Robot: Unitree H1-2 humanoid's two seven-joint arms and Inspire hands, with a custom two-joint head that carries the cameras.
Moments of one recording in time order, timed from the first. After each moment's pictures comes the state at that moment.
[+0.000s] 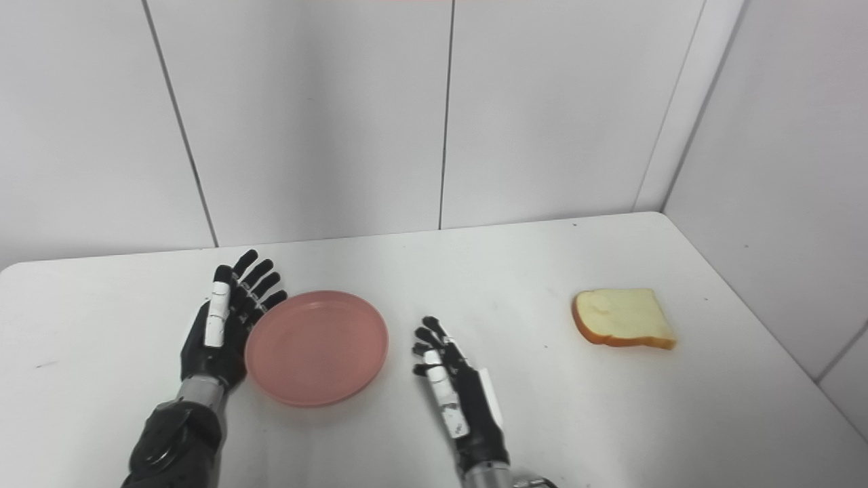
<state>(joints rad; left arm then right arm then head) -0.58 -0.08 0.10 0.72 -0.27 -0.16 -0.19 0.01 0.08 0.07 -0.07 -0.10 -0.04 -0.06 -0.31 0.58</state>
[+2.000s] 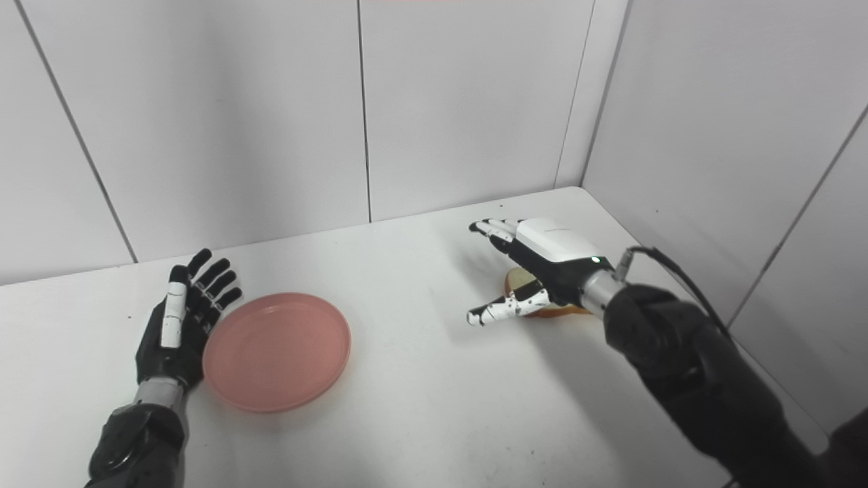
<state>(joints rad) -0.69 -0.10 0.11 0.95 -0.25 -0.28 -0.21 -0.28 -0.86 0.07 -0.28 -0.56 0.30 0.63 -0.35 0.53</state>
